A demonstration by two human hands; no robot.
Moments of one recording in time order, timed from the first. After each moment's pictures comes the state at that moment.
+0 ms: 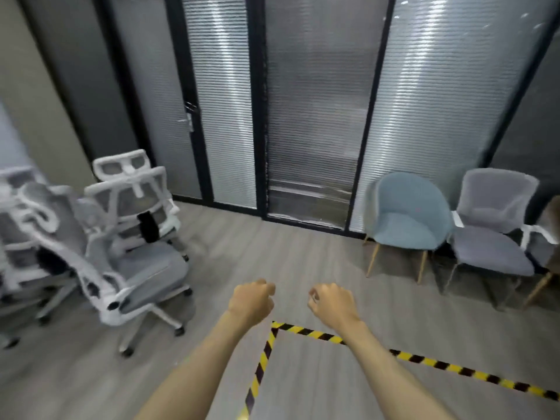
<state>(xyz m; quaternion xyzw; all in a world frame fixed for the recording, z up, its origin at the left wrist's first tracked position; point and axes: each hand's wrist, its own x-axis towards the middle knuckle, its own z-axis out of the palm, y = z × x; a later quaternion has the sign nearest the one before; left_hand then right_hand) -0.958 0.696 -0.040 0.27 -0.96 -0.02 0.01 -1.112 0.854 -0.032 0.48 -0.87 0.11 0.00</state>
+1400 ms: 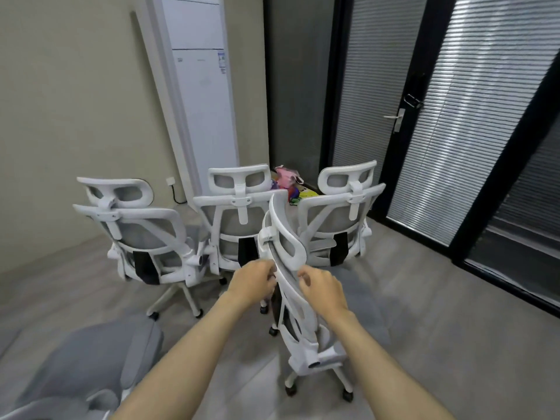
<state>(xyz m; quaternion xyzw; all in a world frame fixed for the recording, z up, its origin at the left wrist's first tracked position) -0.433 -0.049 -0.026 0.54 -0.82 -0.11 0.13 -0.621 0.000 -0.047 0.66 -0.70 0.25 -0.12</state>
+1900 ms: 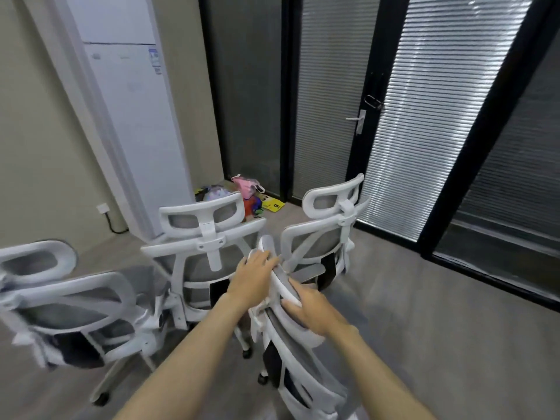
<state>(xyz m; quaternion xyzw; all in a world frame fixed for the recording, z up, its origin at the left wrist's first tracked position) -0.448 -0.343 -0.055 0.39 -0.91 -0.03 0.10 -0.613 -0.224 -0.071 0.63 -0.68 0.24 -0.28</state>
